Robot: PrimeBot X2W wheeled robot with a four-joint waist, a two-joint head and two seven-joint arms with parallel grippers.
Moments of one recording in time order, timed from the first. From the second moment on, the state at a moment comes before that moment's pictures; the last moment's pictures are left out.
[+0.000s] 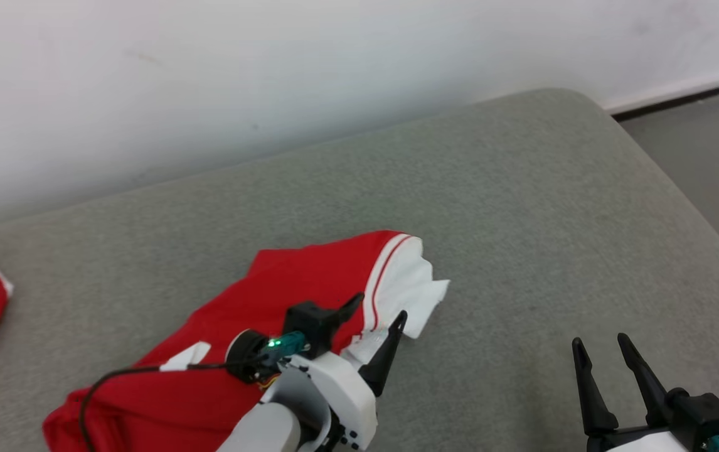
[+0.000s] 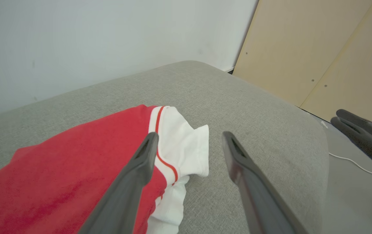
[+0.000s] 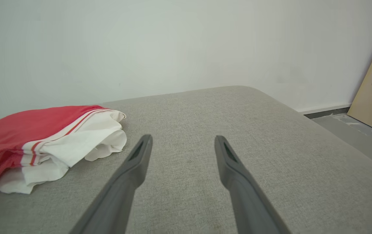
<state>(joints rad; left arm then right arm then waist) -0.39 0.08 -0.55 0.31 -0.33 -0.04 0.00 -0.09 -0.07 0.11 0.31 0.27 0.13 -0.26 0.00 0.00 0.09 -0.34</state>
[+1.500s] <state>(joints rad) -0.77 0.05 -0.68 0.76 -0.33 -0.05 -0.04 -0.14 -0.05 0.11 0.31 0.30 0.13 -0.26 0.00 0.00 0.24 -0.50</state>
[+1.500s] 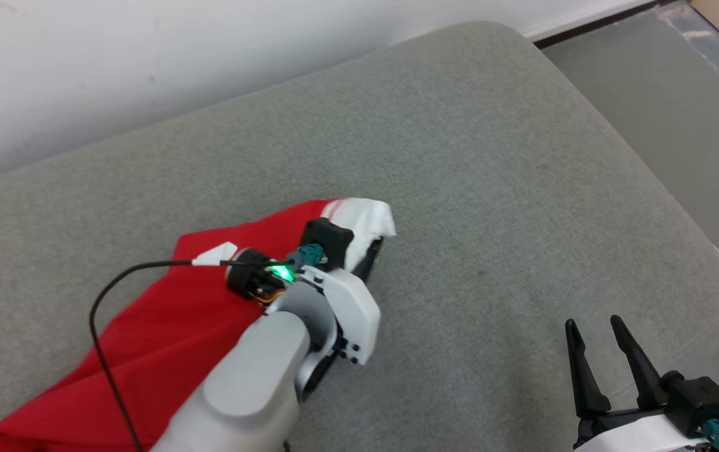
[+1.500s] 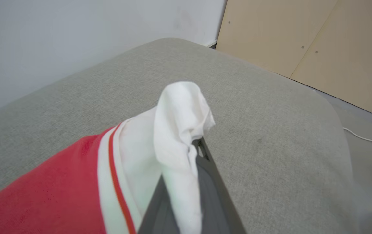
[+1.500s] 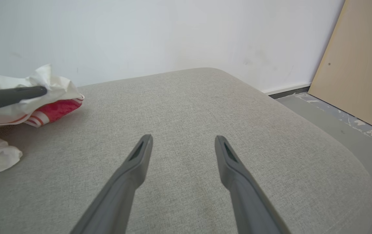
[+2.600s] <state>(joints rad) -0.44 0.14 -0.68 -0.43 -0.85 0.03 0.30 -0.08 -0.09 0.12 0.37 0.27 0.13 -0.26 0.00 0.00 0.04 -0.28</state>
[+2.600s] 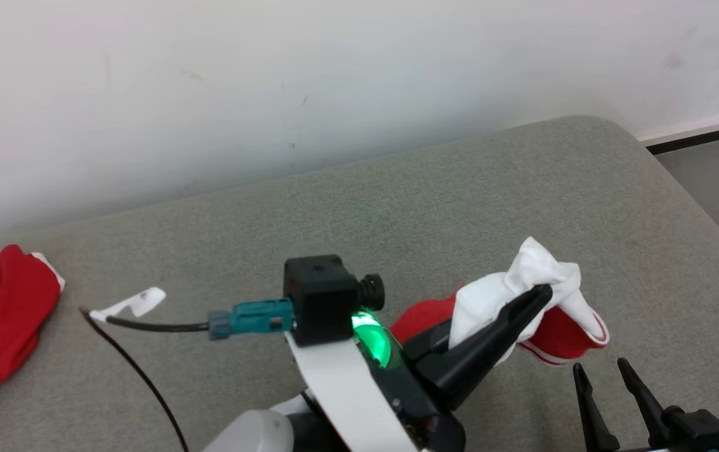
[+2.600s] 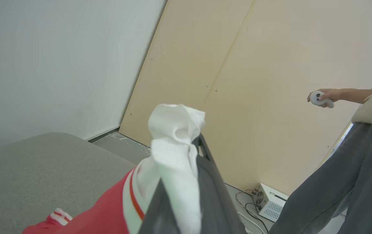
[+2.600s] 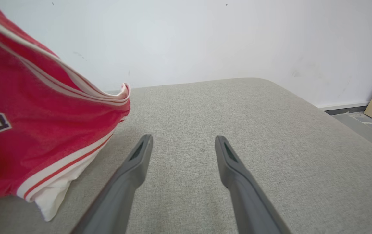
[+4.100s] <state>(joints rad) -1.05 0.29 -0.39 0.72 -0.36 0.09 -0.26 -0.16 -0.06 0.17 0.35 0.28 0.13 -0.26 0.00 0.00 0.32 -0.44</state>
